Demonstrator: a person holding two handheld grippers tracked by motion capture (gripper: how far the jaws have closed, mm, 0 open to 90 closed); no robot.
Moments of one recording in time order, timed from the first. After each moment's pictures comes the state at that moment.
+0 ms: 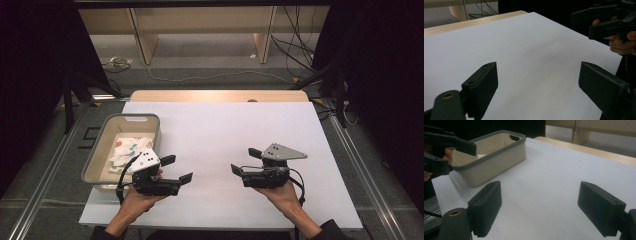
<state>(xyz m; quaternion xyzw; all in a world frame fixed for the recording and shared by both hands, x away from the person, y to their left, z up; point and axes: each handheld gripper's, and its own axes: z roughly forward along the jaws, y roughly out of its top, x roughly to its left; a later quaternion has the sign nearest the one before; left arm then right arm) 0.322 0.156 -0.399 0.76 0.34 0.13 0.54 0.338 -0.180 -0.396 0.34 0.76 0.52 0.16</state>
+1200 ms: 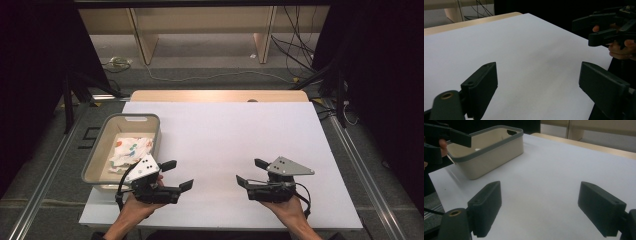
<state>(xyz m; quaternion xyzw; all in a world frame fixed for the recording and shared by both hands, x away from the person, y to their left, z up) 0.306 0.156 -0.401 0.76 0.33 0.13 0.55 0.308 -0.190 -0.406 0.36 0.76 0.51 0.18</state>
